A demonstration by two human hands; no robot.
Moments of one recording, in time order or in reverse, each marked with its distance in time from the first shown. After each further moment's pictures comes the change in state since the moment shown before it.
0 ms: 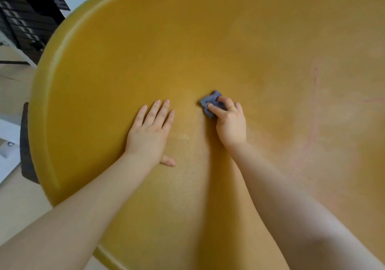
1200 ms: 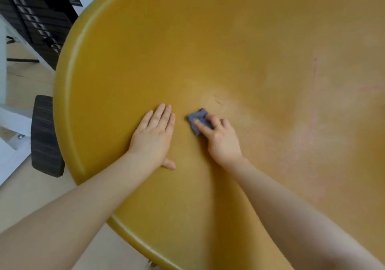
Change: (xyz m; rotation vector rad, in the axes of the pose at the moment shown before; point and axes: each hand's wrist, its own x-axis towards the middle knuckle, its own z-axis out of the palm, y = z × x) left_hand -0.040 0.000 0.002 -0.022 -0.088 0.055; right_hand -0.063 -0.036 -0.010 -0.099 -0.195 -0.183
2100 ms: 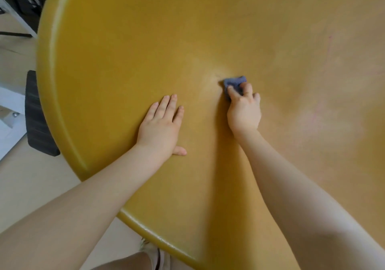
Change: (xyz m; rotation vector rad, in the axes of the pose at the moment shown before) left_hand 0.002 0.027 0.018 -0.146 0.021 -0.010; right_hand 0.014 0.034 -0.007 -0.038 -0.033 0.472
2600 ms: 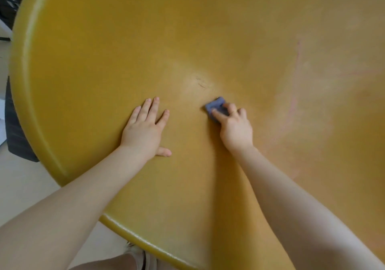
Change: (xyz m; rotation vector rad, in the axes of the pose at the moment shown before) left_hand 0.002 0.010 0.001 -0.010 -0.015 -0.027; right_hand -0.033 0.043 -0.011 -0.105 -0.102 -0.228
